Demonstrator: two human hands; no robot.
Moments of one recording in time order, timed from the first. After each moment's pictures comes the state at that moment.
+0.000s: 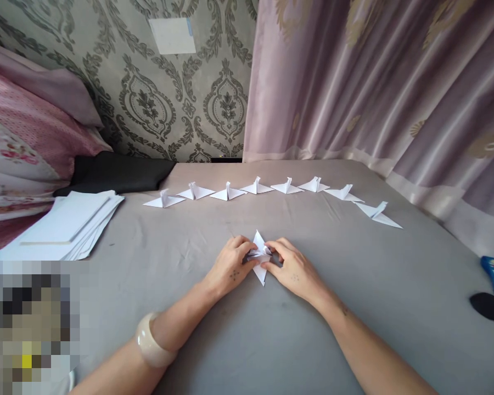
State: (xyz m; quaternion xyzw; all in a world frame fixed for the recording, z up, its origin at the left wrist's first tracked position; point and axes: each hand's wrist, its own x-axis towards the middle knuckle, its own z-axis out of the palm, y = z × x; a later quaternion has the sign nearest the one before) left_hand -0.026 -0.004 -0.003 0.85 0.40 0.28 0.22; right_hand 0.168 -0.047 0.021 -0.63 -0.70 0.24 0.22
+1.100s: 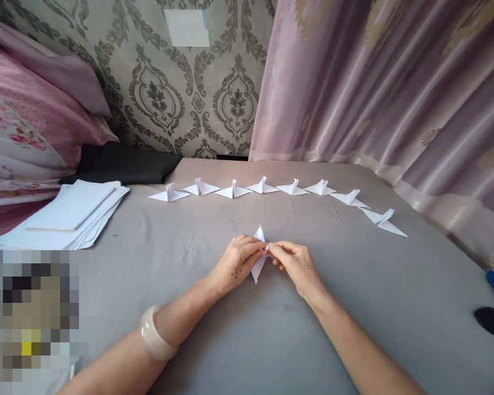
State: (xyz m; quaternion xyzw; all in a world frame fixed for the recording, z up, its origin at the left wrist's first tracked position) left_hand -0.024 -0.007 0.019 0.83 0.35 0.33 0.28; right_hand 0.142 -0.039 0.047 -0.64 -0.44 0.48 0.40
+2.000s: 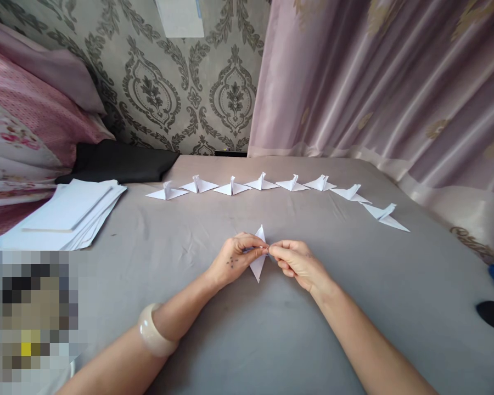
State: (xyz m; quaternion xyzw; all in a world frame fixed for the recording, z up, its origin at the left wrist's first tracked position) left_hand -0.021 -0.005 0.027 0.73 0.36 0.37 0.44; right_hand 0.153 -0.032 0.047 -0.62 -0.33 0.62 0.36
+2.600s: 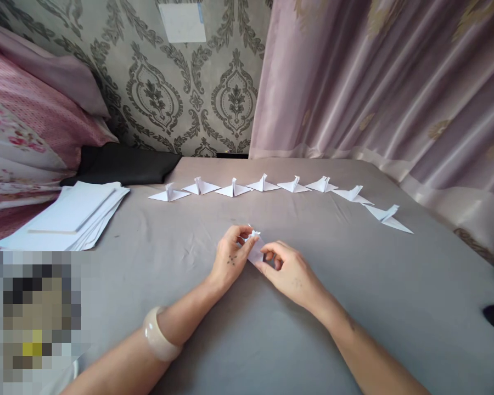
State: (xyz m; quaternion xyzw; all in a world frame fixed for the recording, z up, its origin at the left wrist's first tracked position) left_hand -0.018 -0.003 0.014 0.63 0.53 0.43 0.37; right_hand 0.144 -0.049 0.042 -0.62 -0.66 0.33 0.28
